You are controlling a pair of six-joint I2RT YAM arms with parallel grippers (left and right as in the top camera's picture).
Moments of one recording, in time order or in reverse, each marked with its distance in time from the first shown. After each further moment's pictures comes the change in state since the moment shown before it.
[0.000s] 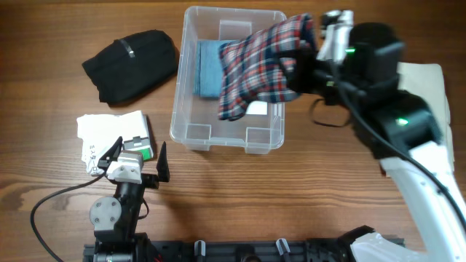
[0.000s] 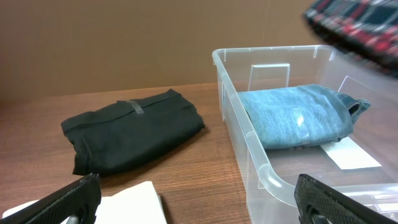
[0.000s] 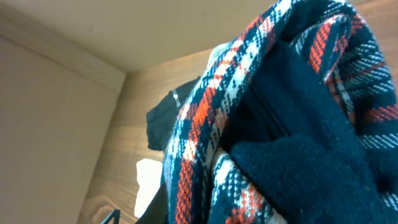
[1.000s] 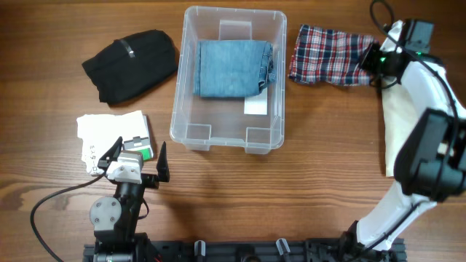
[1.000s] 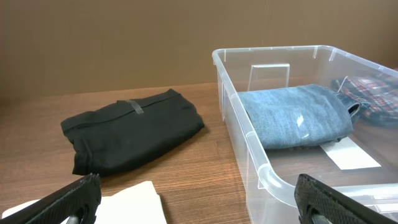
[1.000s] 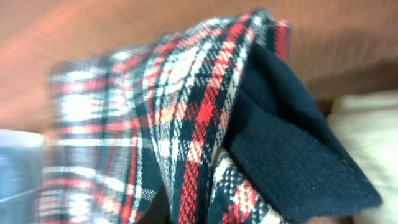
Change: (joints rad) left arm 0.000 0.000 0.000 0.000 0.000 -0.003; right arm -0.678 0.657 0.000 0.238 -0.035 -0.428
